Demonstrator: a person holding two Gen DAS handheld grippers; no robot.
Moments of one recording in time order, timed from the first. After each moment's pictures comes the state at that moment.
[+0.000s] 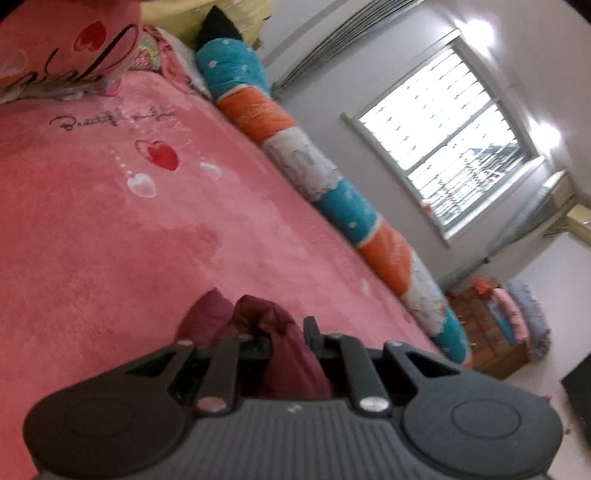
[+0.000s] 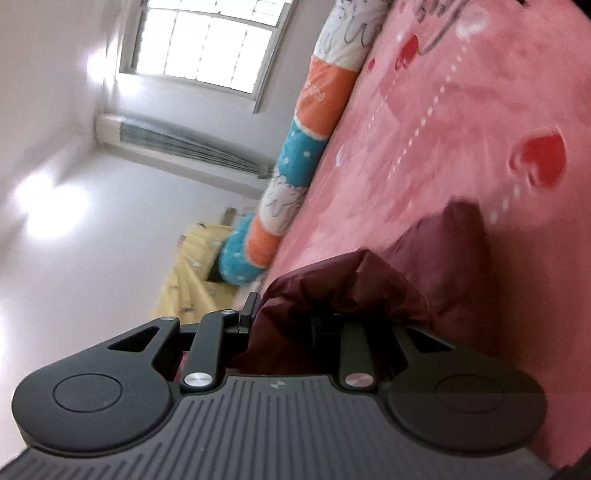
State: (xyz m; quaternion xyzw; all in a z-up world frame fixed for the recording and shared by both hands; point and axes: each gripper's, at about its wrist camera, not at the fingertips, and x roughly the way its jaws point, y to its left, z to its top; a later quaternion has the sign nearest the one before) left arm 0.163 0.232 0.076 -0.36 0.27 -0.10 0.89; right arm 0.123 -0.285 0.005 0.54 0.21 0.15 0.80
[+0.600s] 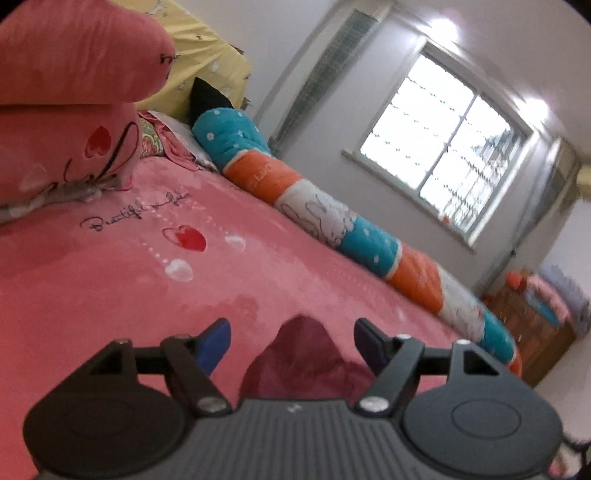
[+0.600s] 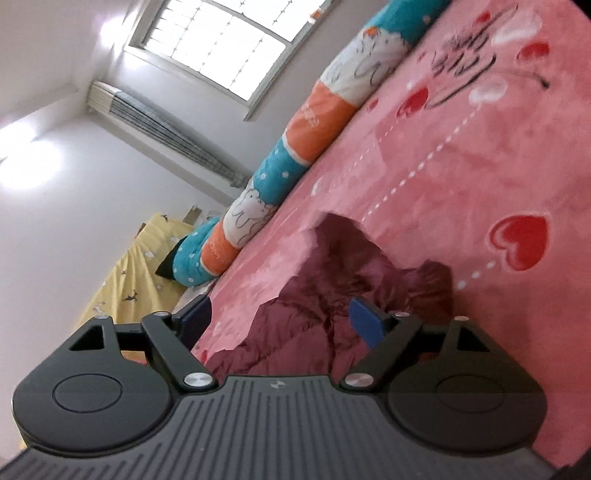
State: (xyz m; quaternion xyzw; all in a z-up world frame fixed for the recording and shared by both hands) left arm 0.112 0.256 0.112 -0.25 0.21 -0.05 0.95; right arm 0.121 -0.286 0.022 0.44 0.20 0.10 0.87
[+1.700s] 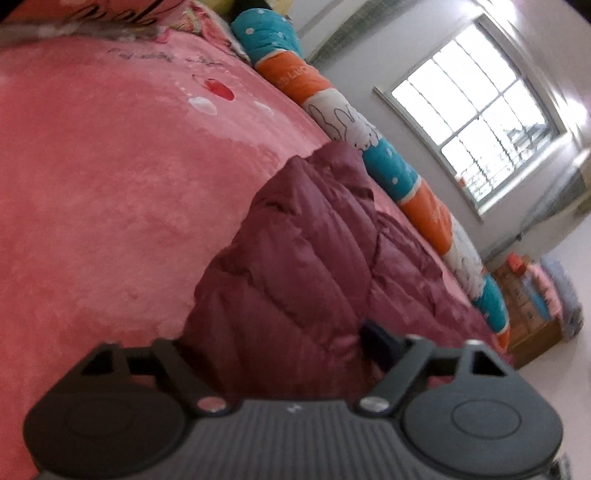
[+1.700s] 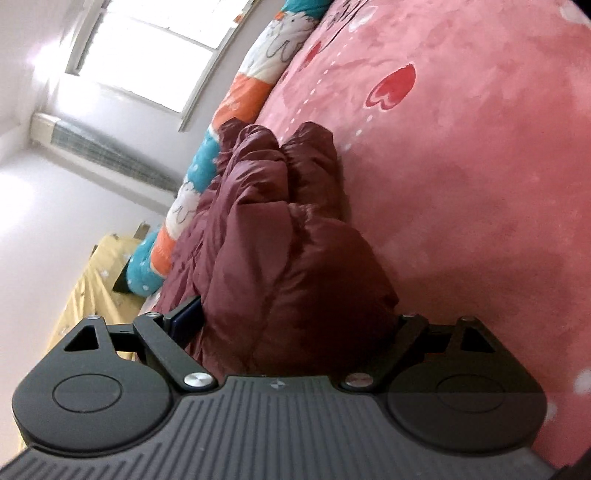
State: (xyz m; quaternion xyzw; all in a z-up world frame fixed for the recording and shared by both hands) left arm 0.105 0.203 -0.004 -0.33 0.31 -0.06 0.89; right arm 0.061 -0.245 -0.074 0.50 0.22 0.00 0.84
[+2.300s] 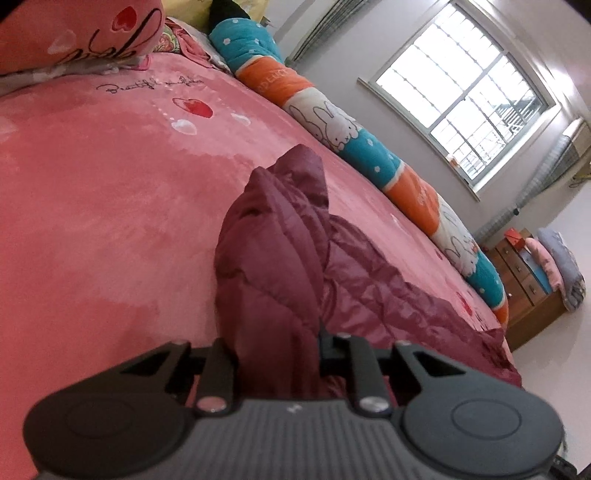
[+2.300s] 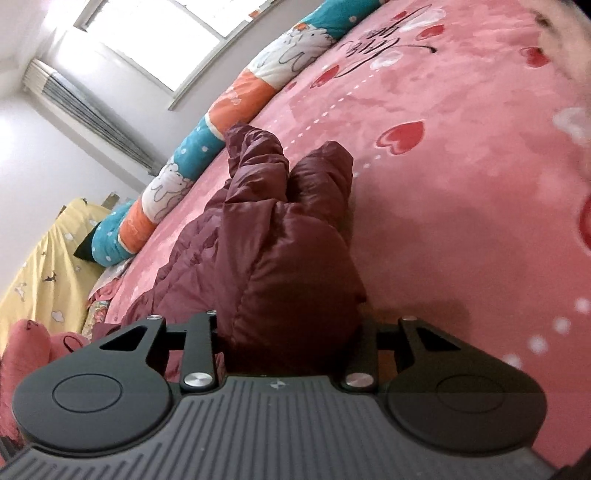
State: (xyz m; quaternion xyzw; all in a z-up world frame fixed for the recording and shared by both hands) left arm 0.046 0.189 0.049 -0.30 0.32 -0.07 0.90; right arm 0.030 -0.225 -0.023 0.40 0.26 -0.04 0.88
